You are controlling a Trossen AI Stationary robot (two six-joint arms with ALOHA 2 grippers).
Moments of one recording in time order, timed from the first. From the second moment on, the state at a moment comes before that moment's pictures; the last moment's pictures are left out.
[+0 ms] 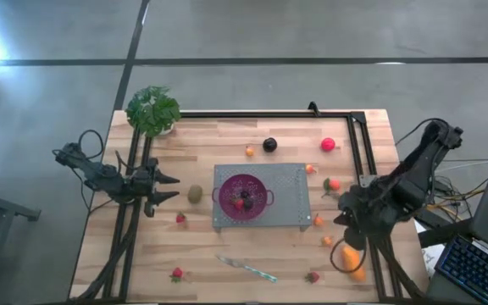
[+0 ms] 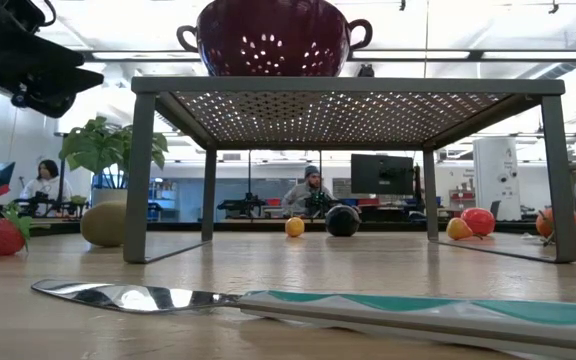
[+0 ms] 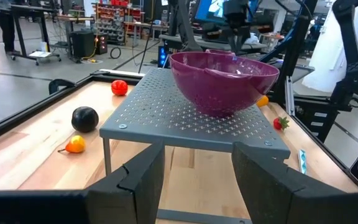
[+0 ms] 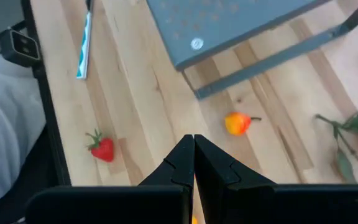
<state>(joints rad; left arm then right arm) -0.55 0.06 0.16 -0.25 -0.60 -0.18 0.86 1.04 0.97 -1.07 0.37 1.22</state>
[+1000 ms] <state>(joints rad) -0.55 0.06 0.16 -0.25 -0.60 -0.18 1.00 1.44 0.97 -1.01 0.35 1.51</state>
